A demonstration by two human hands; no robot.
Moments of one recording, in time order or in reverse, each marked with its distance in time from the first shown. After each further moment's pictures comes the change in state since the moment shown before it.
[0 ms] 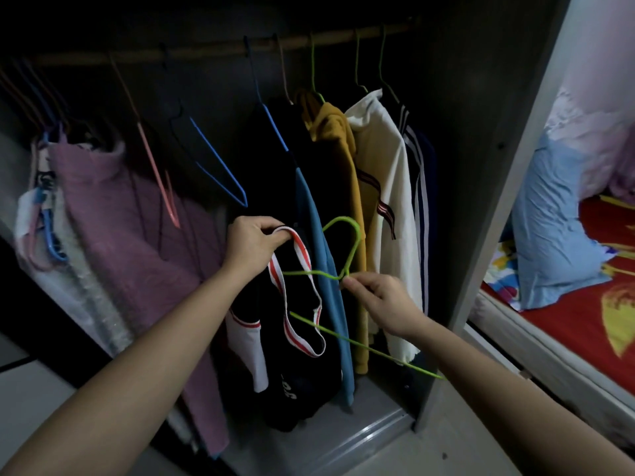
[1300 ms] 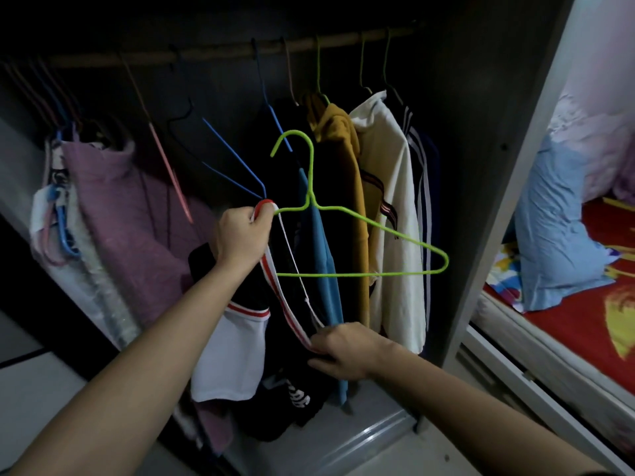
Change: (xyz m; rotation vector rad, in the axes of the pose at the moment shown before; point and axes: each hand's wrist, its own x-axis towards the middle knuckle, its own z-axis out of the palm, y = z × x) left_hand 0.000 0.015 -0.019 0.254 0.275 -0.094; right_hand -0.023 -0.003 0.069 -0.627 -0.526 -0.375
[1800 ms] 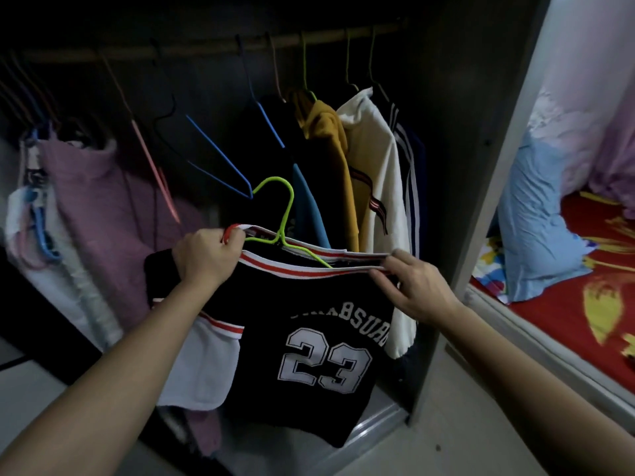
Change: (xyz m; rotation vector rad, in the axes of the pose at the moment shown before) left_hand -0.004 -0.058 -0.009 0.374 0.069 0.174; right_hand -0.064 0.074 -0.069 0.011 0.560 0.295
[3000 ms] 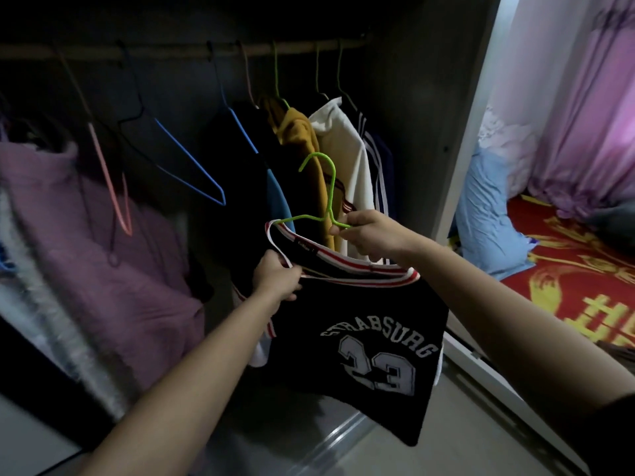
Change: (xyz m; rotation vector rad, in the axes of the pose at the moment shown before) left_hand -0.054 0.101 0.051 -0.714 -0.683 -0.502; right_hand 0.082 -0.032 -0.056 0.796 -0.380 0.625
